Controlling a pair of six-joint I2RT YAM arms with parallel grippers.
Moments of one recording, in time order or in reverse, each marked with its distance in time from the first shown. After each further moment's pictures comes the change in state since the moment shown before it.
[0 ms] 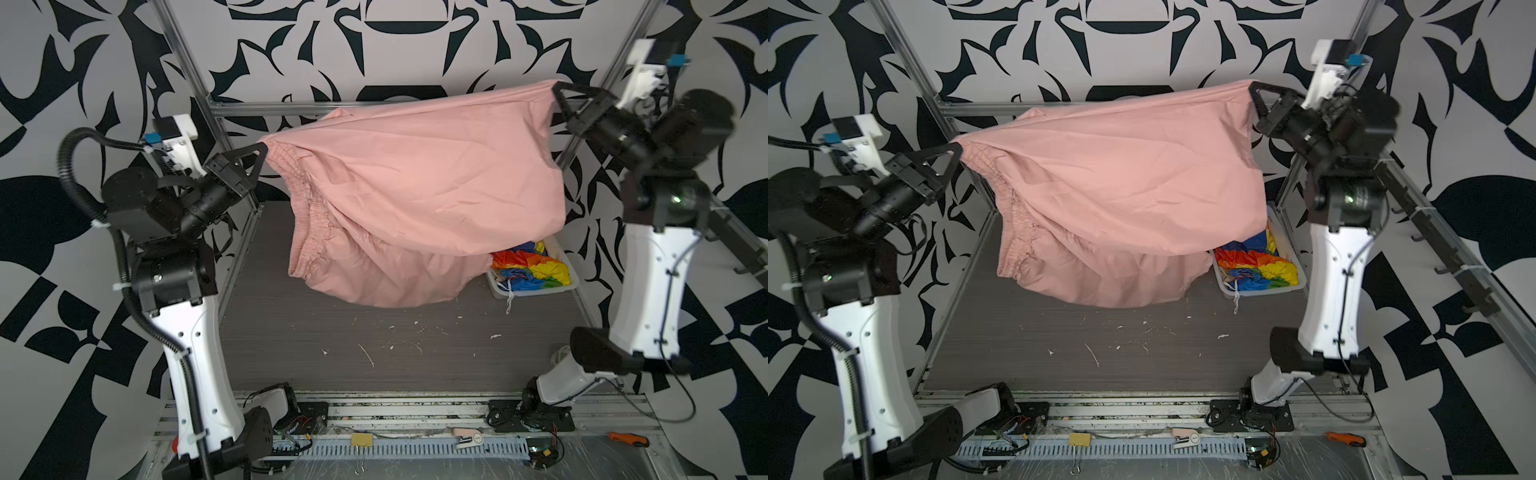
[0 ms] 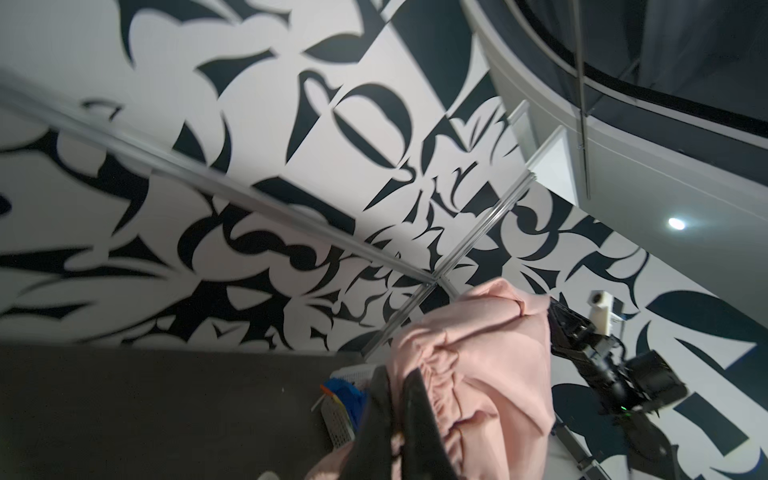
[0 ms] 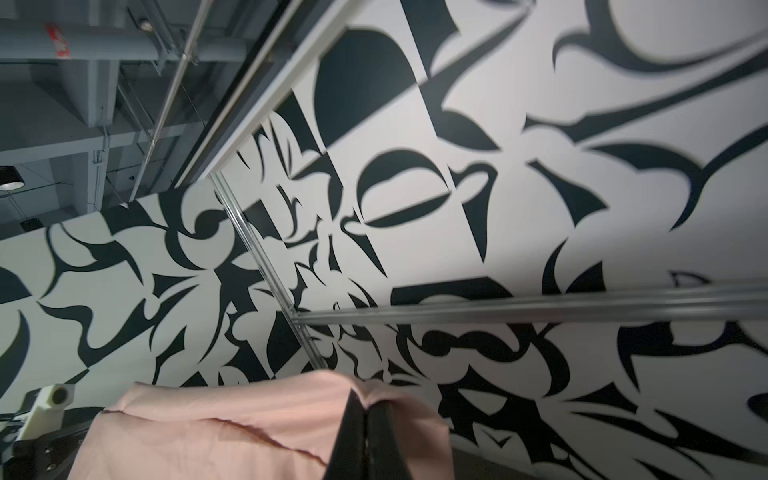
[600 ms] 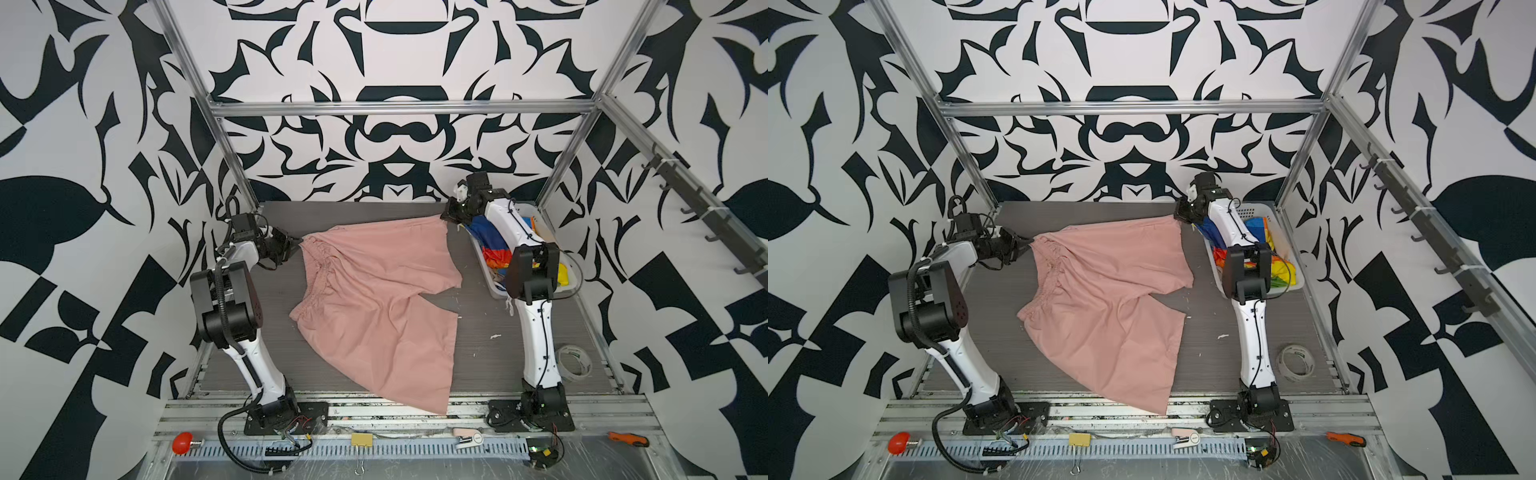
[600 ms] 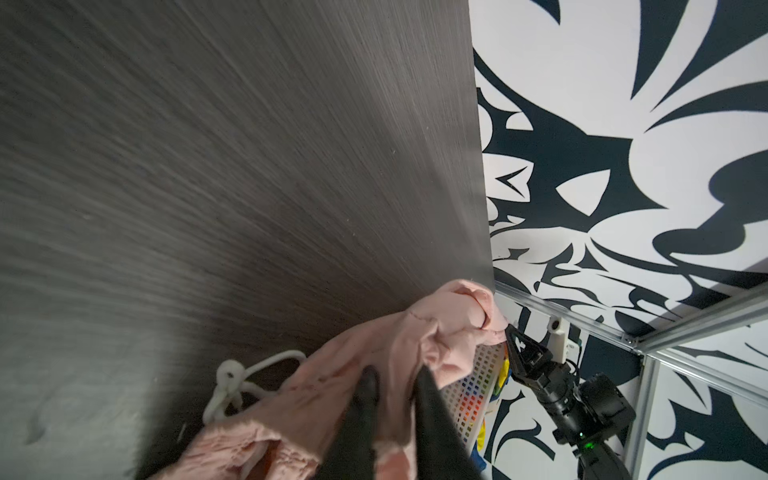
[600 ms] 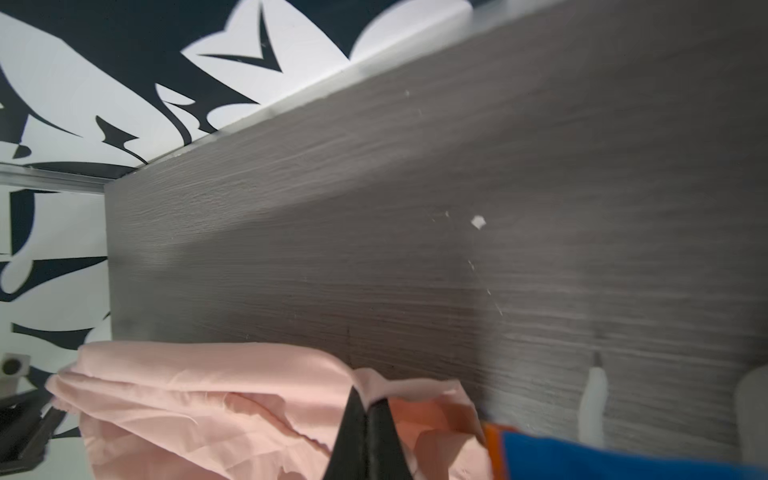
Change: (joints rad) left arm -0.004 0.687 -0.339 -0.021 -0.102 0.087; right arm 0.228 0.635 -0.209 -0.223 0.267 -0.179
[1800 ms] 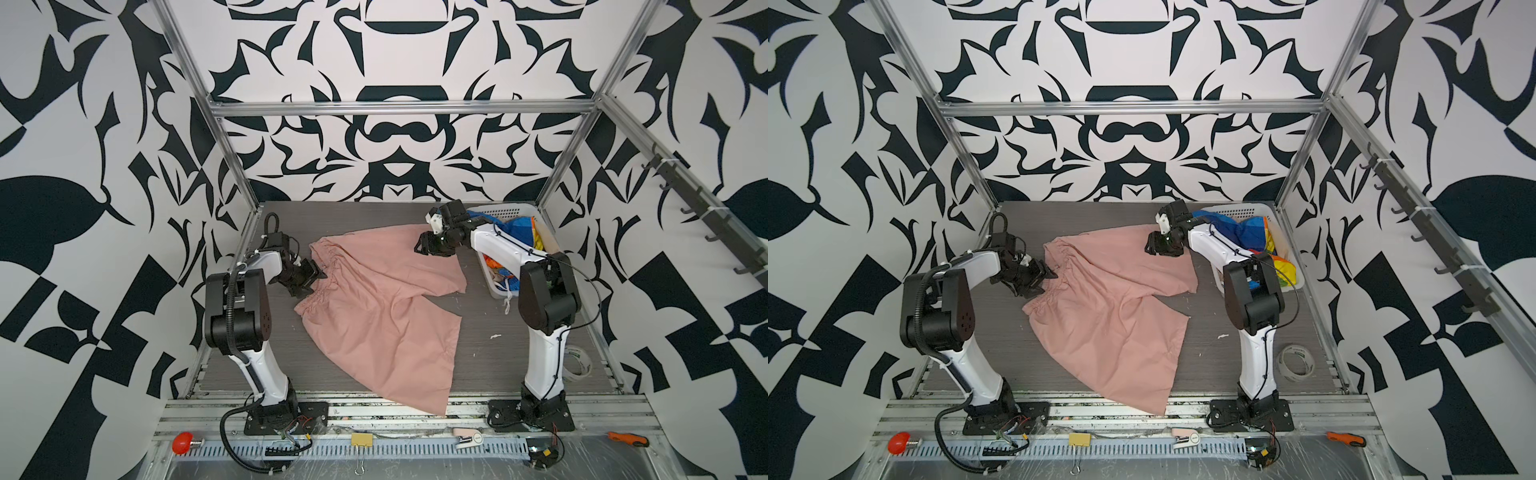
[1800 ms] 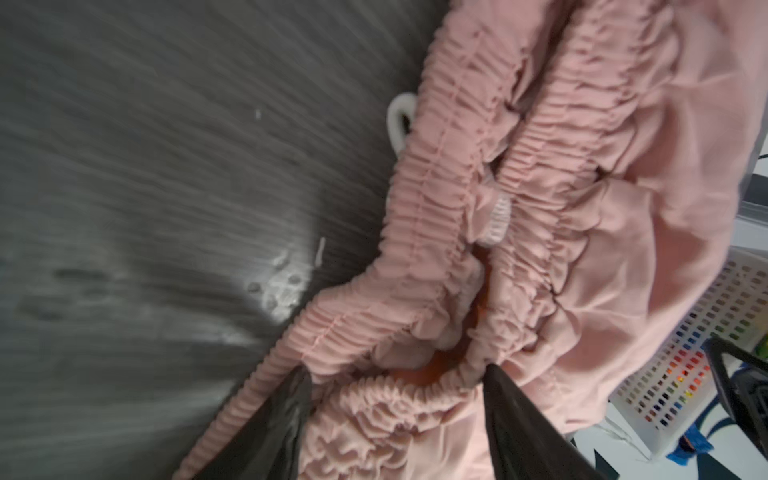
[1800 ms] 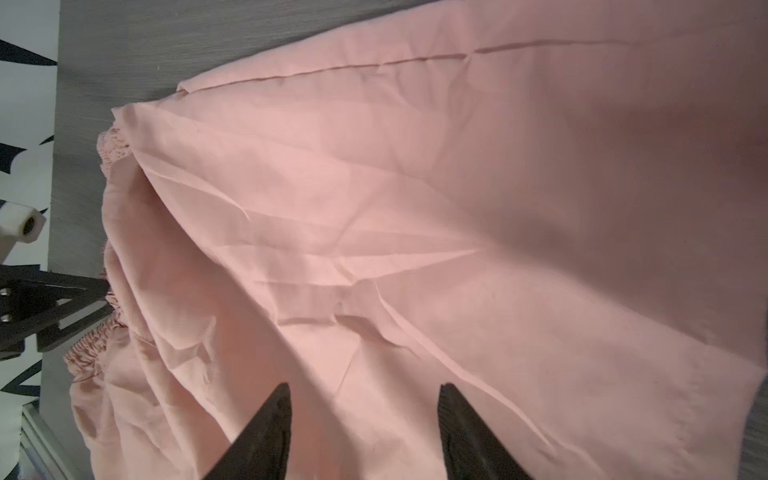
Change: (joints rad) left arm -0.189 -0.086 -0.199 -0.297 -0.287 0.313; right arm 0.222 -0.412 -0.700 0.226 0.057 -0.087
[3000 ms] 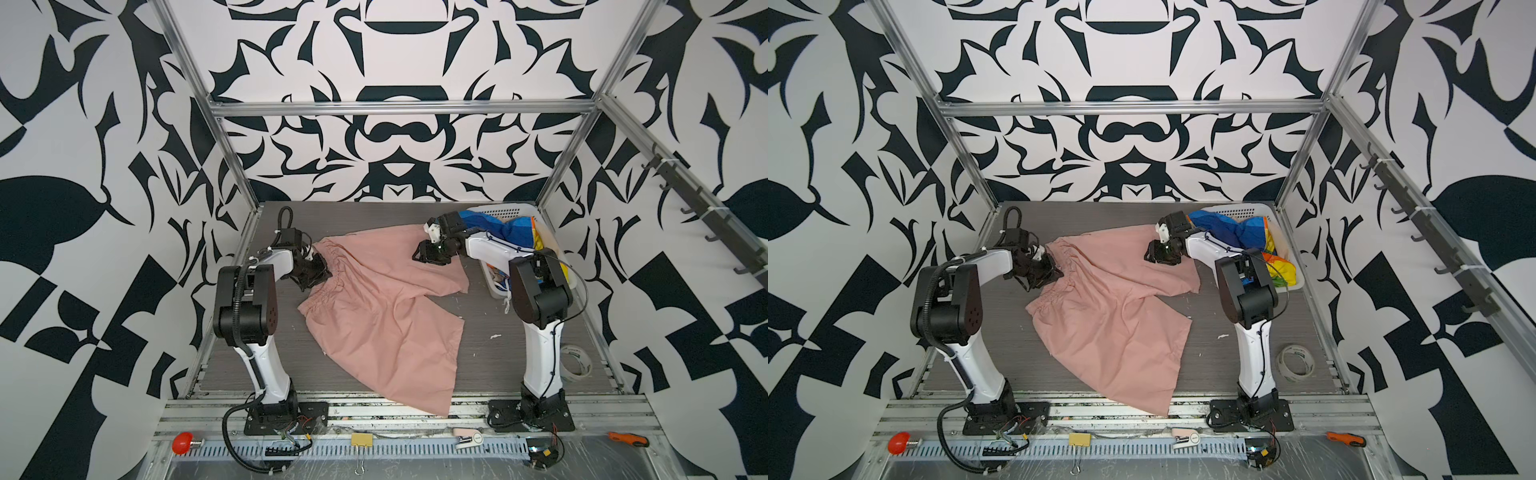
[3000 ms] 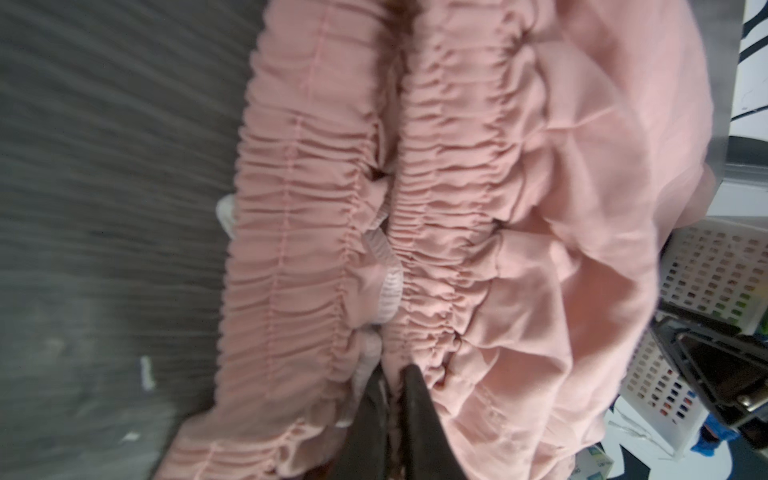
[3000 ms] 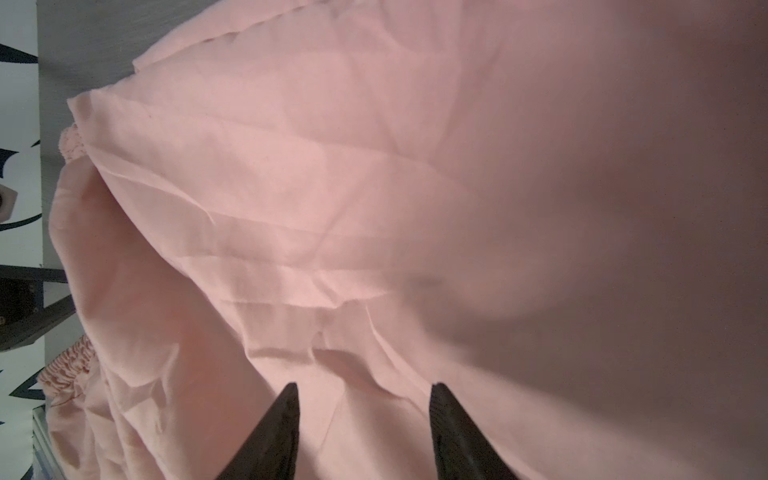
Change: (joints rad) left arm -0.076 0.053 0.010 0.146 0.037 0.010; right arm -0.002 0.074 -0.084 0.142 -0.054 0.037
